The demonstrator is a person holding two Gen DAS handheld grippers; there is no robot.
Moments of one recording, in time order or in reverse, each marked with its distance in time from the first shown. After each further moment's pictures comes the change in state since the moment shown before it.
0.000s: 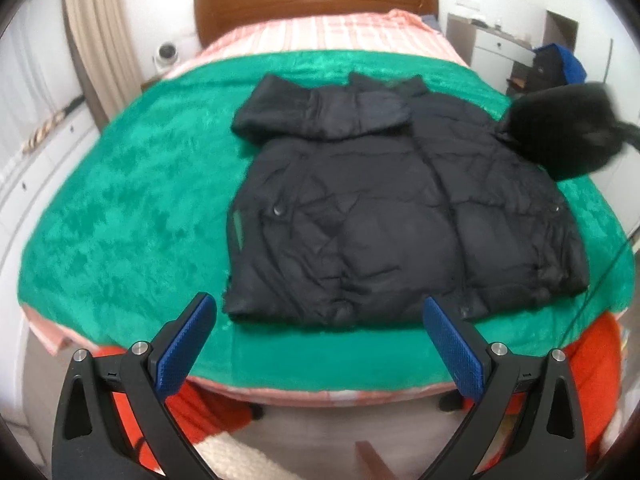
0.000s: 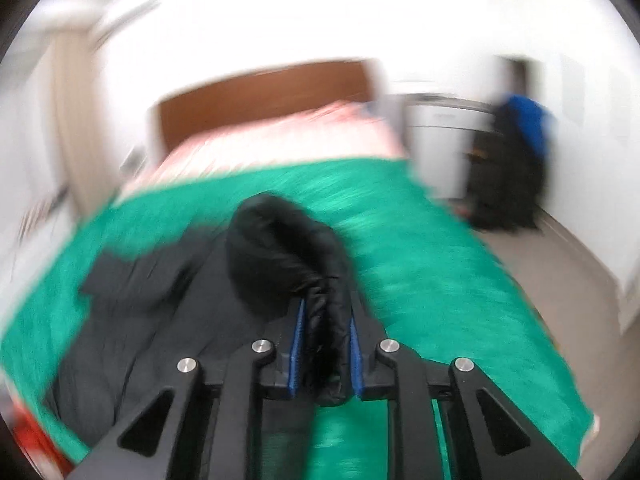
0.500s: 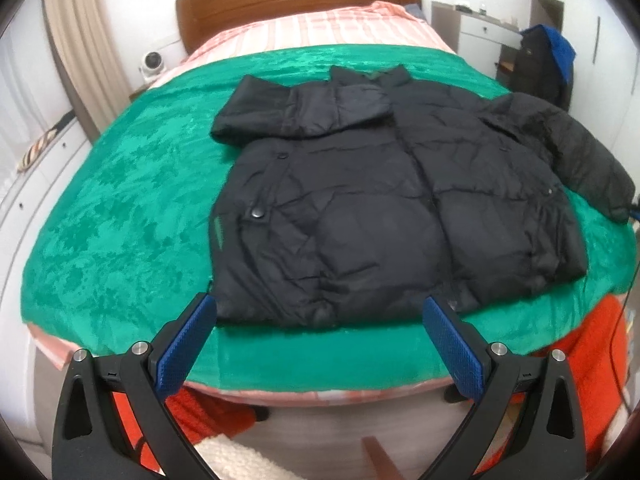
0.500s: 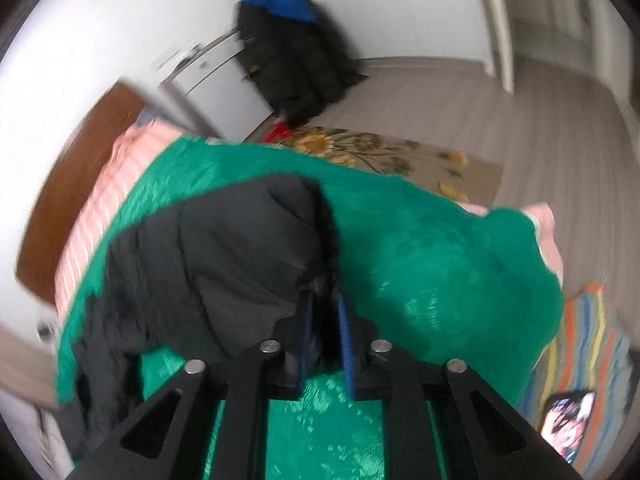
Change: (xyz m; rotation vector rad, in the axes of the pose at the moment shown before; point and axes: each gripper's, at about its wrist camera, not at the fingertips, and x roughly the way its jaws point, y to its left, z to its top) left arm -0.001 -0.025 0.001 0.074 0.004 0.022; right arm 0.026 -0.248 -0.115 0.748 0.194 -0.315
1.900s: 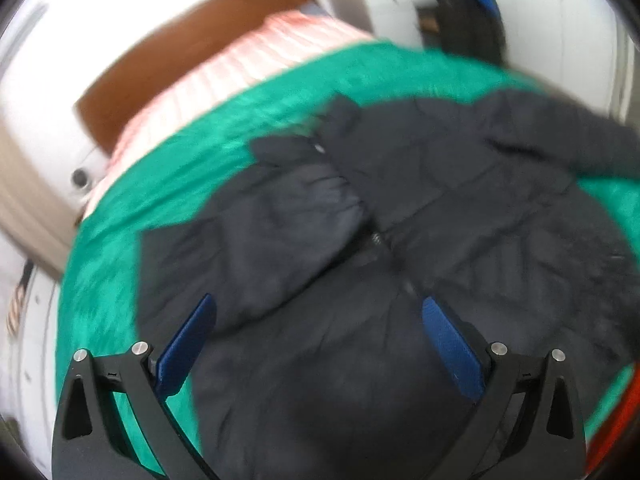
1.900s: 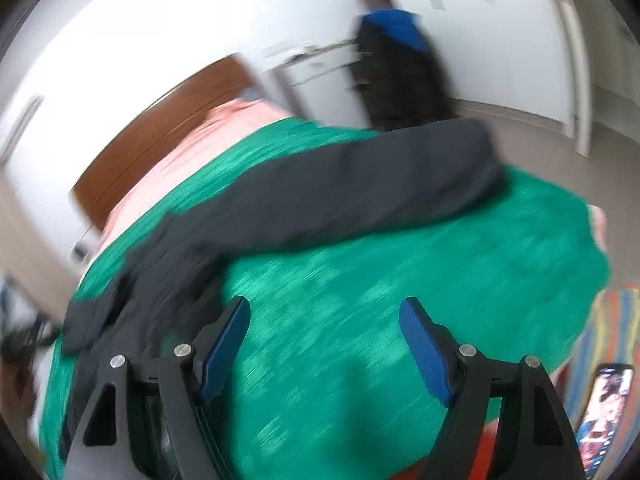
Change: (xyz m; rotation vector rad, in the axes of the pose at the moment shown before) left arm 0.163 -0.083 0.191 0.474 -0.062 -0.042; right arm -0.072 0.079 -0.182 -0.386 -0.094 0.246
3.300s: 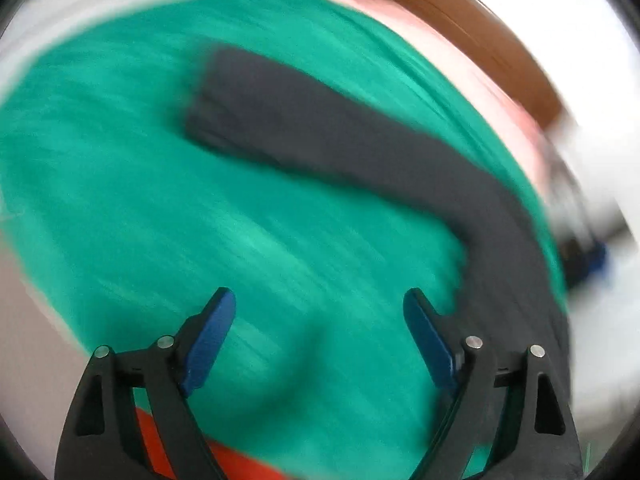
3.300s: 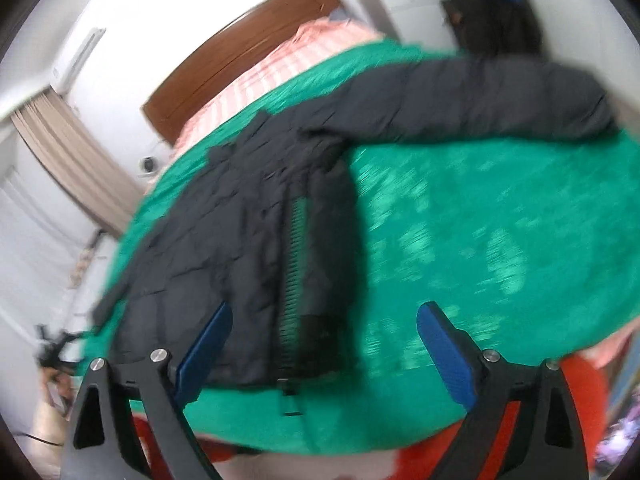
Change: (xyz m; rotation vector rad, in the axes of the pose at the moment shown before) left arm -0.085 0.248 -0.364 -1.102 0.104 -0.258; right arm 0.012 0.049 -0.039 -0.083 0.324 0.299
